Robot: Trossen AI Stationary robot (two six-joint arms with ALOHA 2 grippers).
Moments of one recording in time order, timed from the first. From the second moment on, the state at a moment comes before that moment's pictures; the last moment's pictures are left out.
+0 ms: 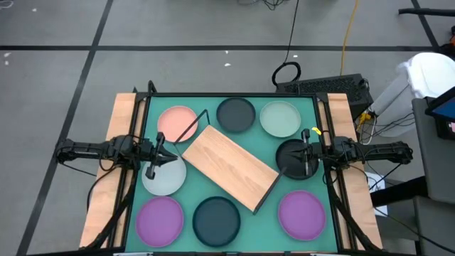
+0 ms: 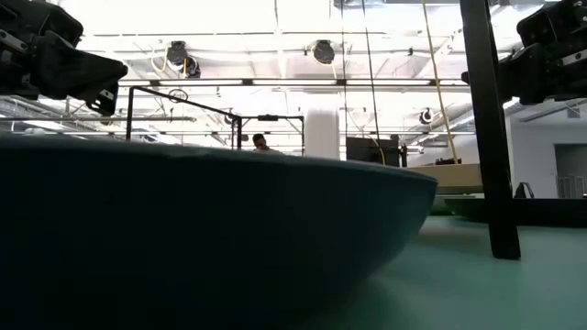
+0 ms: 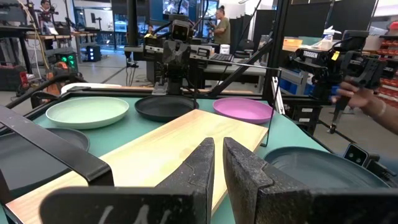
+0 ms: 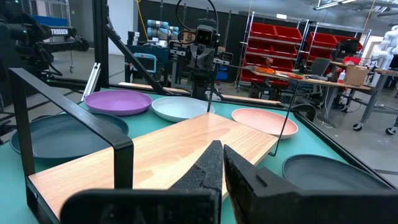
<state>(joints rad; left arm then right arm) -0.06 0.03 0.01 0.03 0.10 -0.06 0.06 0.03 0.01 0.02 0.05 -0.12</state>
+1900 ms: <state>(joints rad) -0.06 0.03 0.01 0.03 0.10 -0.06 0.06 0.71 0.95 -0.42 0.13 0.04</state>
